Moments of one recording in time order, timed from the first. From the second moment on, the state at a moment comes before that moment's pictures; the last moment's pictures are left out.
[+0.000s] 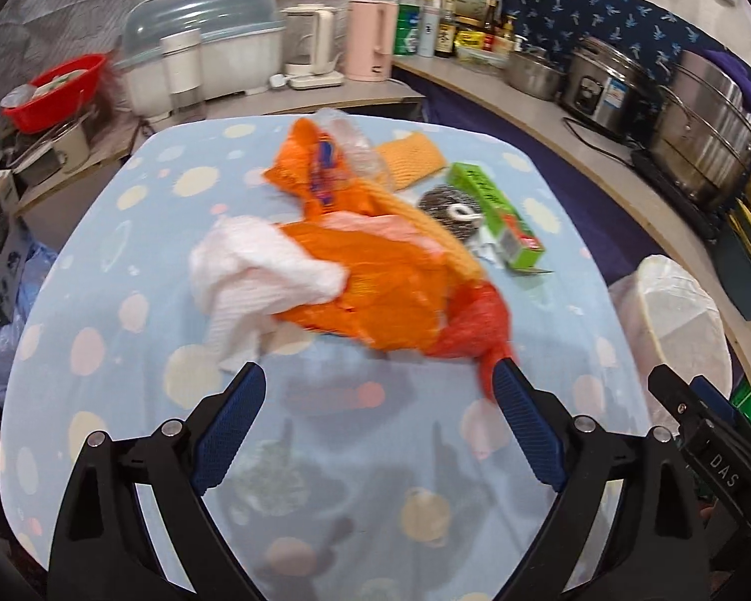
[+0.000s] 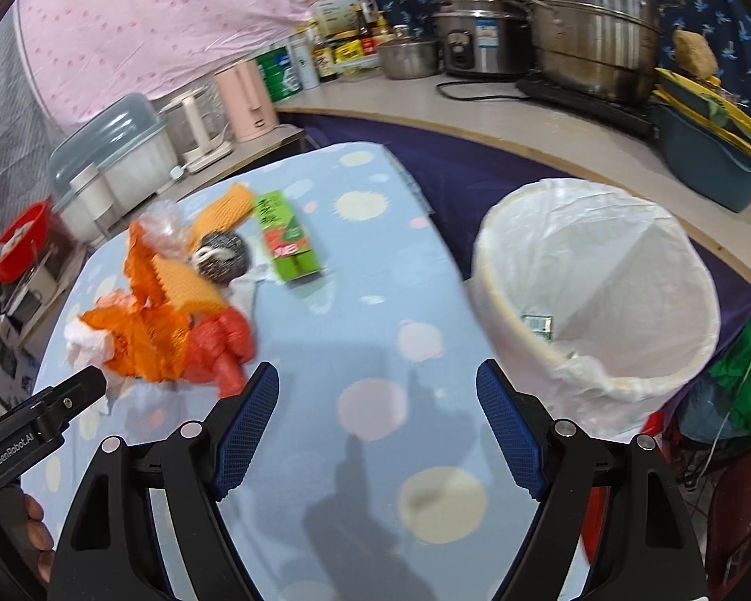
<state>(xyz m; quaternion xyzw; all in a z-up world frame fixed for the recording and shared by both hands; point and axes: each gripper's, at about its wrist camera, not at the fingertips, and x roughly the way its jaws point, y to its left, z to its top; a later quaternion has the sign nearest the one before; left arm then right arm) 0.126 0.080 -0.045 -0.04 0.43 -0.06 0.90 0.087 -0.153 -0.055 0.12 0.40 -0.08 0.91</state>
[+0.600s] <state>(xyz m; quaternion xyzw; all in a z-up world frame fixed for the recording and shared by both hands) 0.157 0.174 -0.076 -0.08 0.45 0.00 0.89 0.147 -0.067 -0.084 0.09 0.43 -0.03 0.90</state>
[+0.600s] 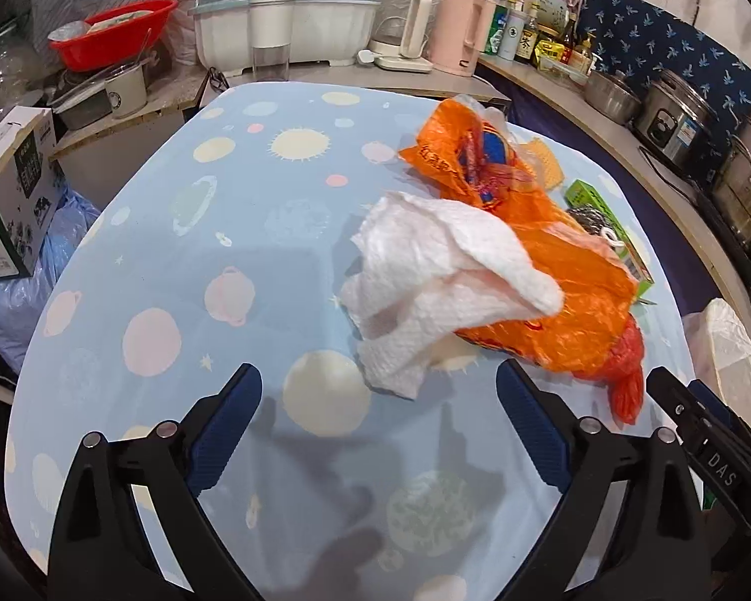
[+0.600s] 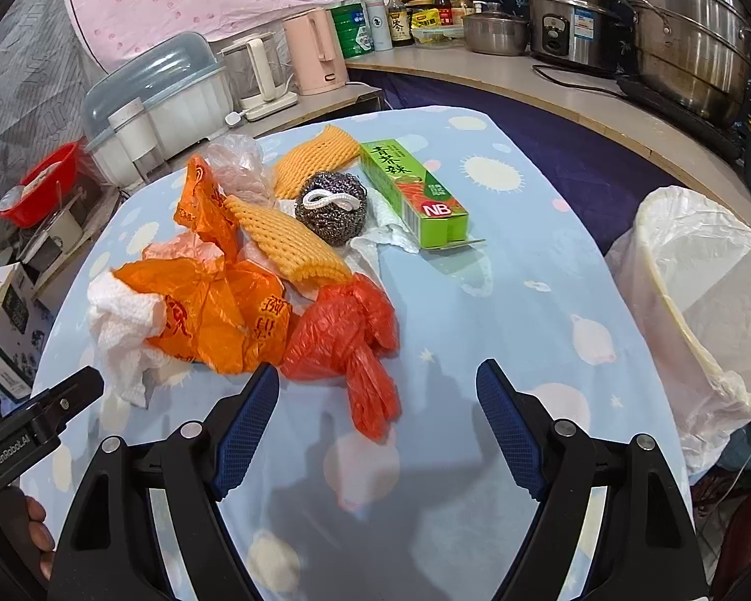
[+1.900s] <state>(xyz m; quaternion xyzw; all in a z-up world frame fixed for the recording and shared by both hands) 0.144 0.183 -0.046 -0.11 0.42 -0.08 0.90 0.138 -0.087 -0.089 0.11 0.43 -0.03 0.90</state>
